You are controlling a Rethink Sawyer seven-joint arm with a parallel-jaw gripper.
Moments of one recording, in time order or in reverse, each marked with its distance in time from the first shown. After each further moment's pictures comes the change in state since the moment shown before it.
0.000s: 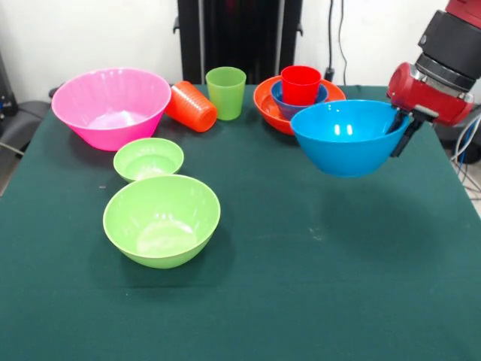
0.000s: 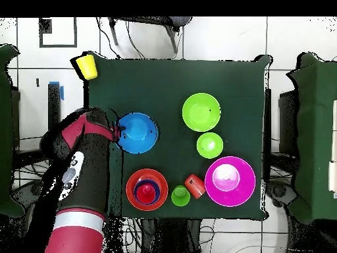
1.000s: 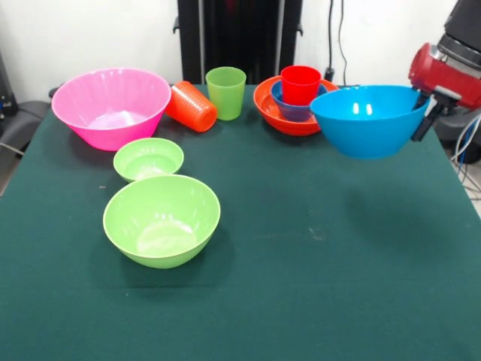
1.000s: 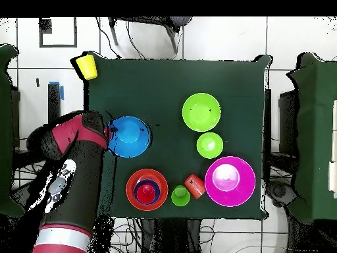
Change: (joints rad) arm 0.071 0.001 -0.113 0.001 0.234 0.018 0.003
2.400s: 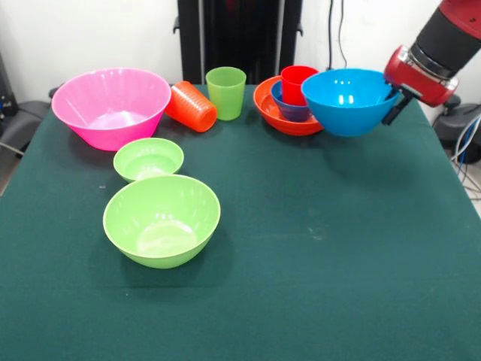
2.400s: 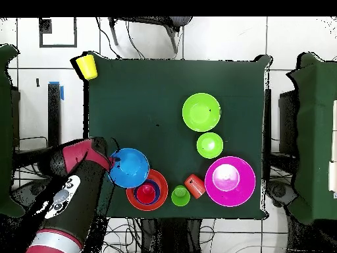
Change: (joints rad) arm 0.085 0.075 -0.066 0.177 0.199 -0.005 0.060
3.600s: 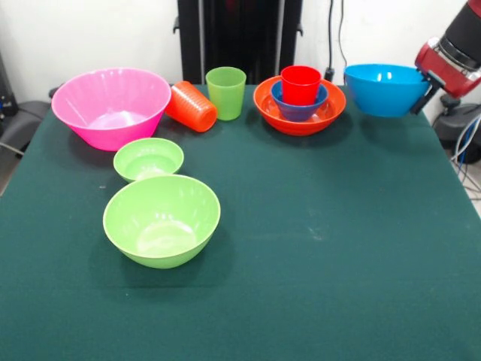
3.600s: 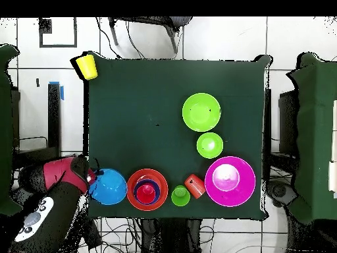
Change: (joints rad) arm 0.190 0.066 -0.101 0.036 0.231 -0.006 0.364
